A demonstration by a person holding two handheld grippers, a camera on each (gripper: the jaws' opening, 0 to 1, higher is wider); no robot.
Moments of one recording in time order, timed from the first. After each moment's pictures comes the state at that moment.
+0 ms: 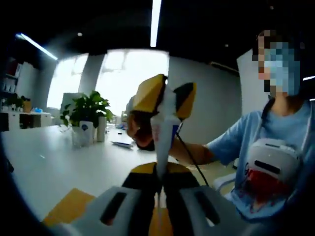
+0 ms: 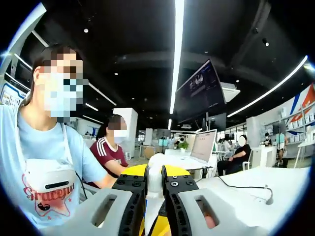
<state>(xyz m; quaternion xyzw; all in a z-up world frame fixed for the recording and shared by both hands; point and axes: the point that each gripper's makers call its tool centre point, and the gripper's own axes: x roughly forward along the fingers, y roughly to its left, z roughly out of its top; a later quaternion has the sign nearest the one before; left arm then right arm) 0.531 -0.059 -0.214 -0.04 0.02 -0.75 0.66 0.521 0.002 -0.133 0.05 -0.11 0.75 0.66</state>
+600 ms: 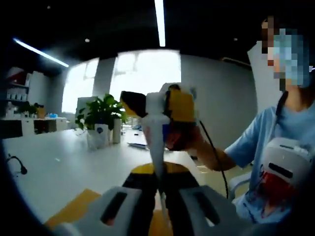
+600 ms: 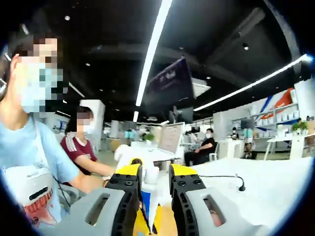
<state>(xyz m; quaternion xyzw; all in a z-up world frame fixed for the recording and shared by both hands) 0.550 -0.060 -0.212 -0.01 0.01 -0.67 0.74 0.551 -0.016 -0.124 0.02 -0.10 0.55 0.83</state>
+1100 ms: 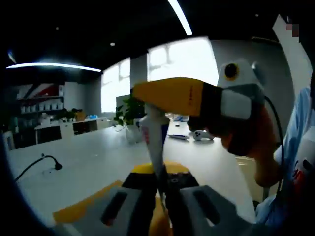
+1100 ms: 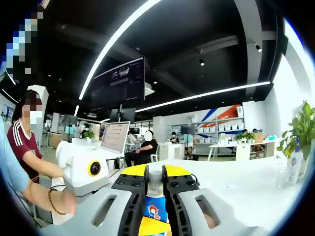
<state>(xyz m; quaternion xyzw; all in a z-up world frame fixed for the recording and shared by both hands) 0.579 -0.055 -0.228 0.05 0.01 -0.52 0.85 0.582 -0.011 -0.148 0.01 -0.09 0.35 0.93</state>
